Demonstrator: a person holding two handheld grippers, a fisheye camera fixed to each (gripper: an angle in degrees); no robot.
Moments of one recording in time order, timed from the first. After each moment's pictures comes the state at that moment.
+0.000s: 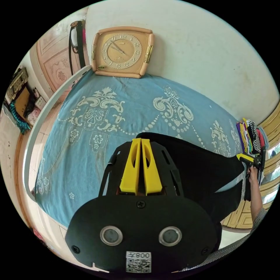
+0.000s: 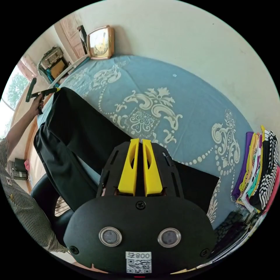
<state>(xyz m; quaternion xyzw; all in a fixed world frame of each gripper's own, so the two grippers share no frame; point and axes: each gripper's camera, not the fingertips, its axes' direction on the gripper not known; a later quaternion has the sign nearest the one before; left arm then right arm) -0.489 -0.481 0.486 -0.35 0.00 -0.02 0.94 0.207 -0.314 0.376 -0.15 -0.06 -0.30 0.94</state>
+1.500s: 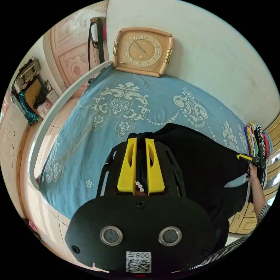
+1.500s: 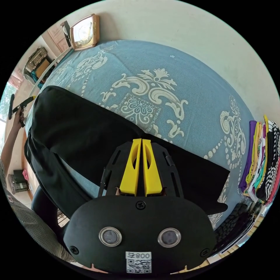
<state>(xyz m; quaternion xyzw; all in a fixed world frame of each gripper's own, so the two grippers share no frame) -0.648 -0.414 0.433 -0.30 -0.02 -0.06 0.95 0.214 -0.289 0.417 -0.17 -0.02 -0.26 0.95</state>
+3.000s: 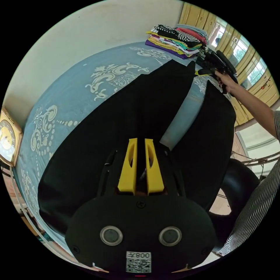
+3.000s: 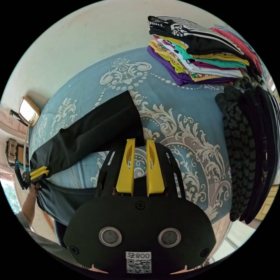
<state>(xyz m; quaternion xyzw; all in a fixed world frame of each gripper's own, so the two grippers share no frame) -0.195 -0.381 0.537 -0.39 0.24 0.36 0.81 0.587 -0.164 0.359 -0.09 0.03 0.09 0.99</state>
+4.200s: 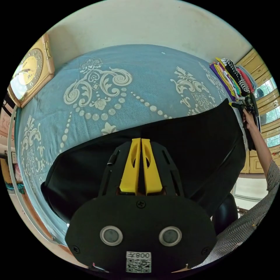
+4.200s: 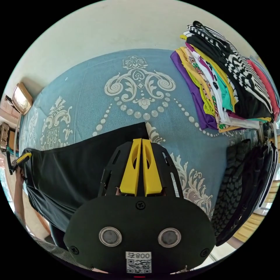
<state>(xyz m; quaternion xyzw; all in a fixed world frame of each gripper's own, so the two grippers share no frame) -0.186 -0.485 0.621 -0.43 0.12 0.20 0.87 0.569 -0.249 0.395 -0.13 0.08 0.01 0.99</state>
